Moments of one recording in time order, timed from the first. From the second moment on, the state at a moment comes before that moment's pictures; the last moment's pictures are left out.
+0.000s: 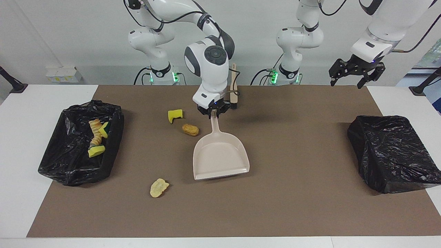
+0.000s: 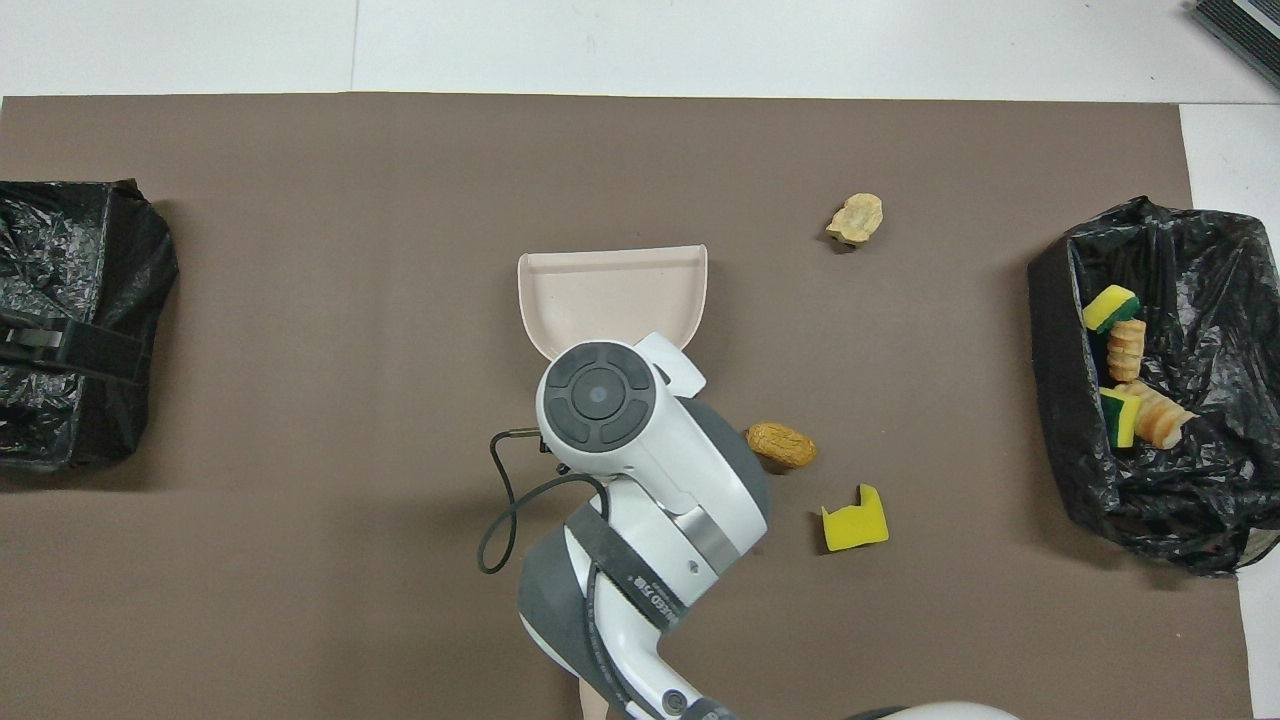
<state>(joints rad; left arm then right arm) -0.09 -0.03 0.00 -1.52 0.00 1.44 0.10 0.62 0.37 0.10 -1.68 0.00 2.01 0.78</state>
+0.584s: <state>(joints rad) -0.09 -0.03 0.00 -1.52 0.00 1.44 0.10 0.62 0.42 0.12 -1.65 0.06 2.03 0.81</state>
